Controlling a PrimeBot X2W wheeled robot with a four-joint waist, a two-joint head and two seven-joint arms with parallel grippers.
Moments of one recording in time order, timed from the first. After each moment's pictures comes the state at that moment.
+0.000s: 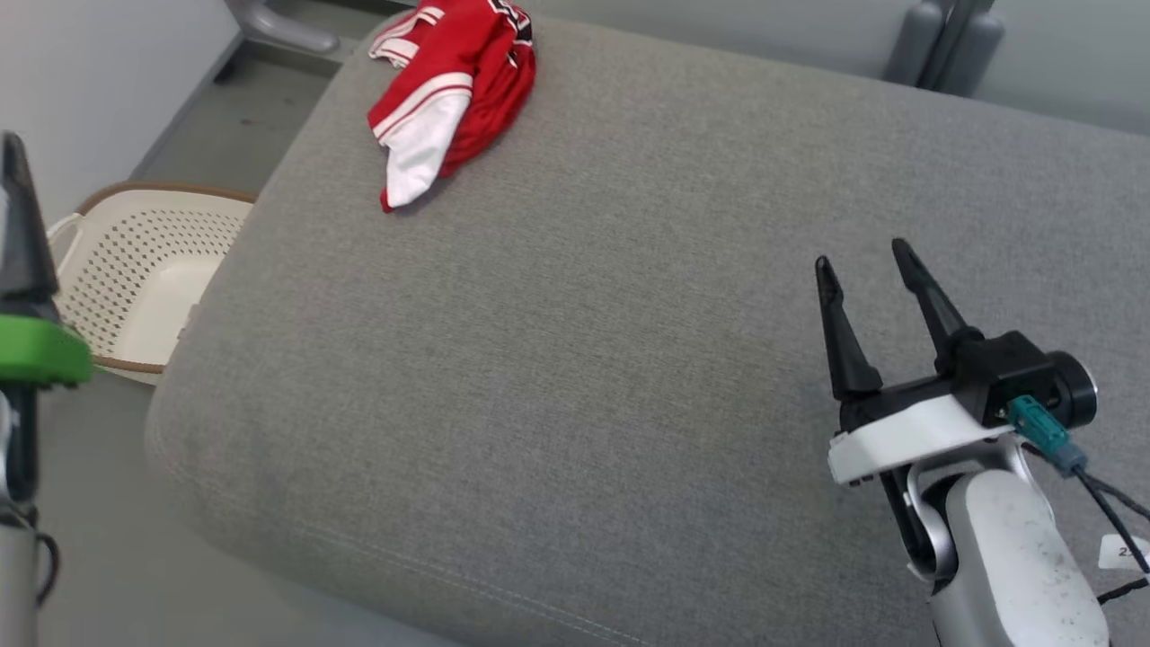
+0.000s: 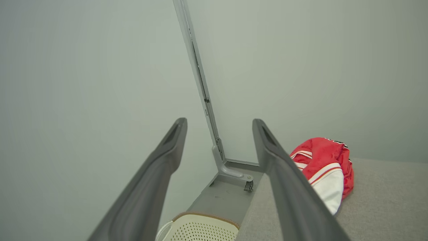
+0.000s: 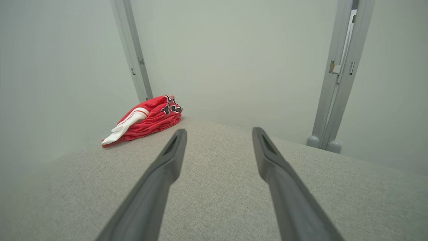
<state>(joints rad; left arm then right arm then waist) -0.41 0.39 0.07 0.15 -0.29 -0.05 -0.12 -0.23 -0.05 0.07 0.12 0.04 0.13 -0.20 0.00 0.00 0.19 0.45</state>
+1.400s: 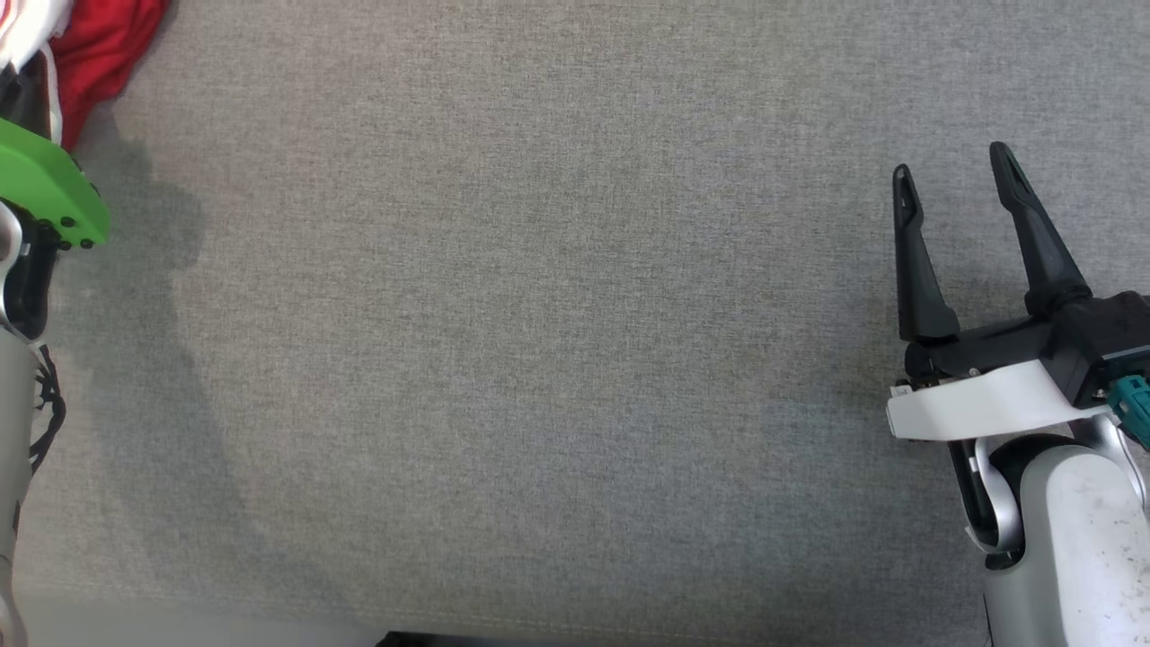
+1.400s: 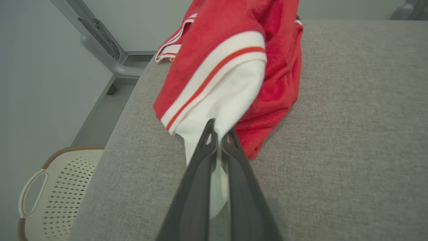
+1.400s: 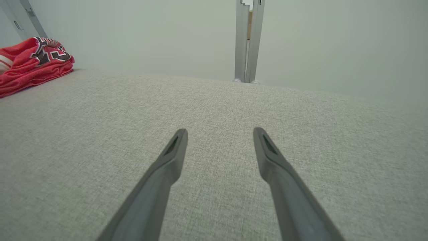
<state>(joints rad) -1.00 0.44 -0.31 0.92 -0.56 -0.13 -0.04 -0.23 -0.05 0.00 -0.21 -0.05 0.13 -0.08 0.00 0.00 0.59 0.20</state>
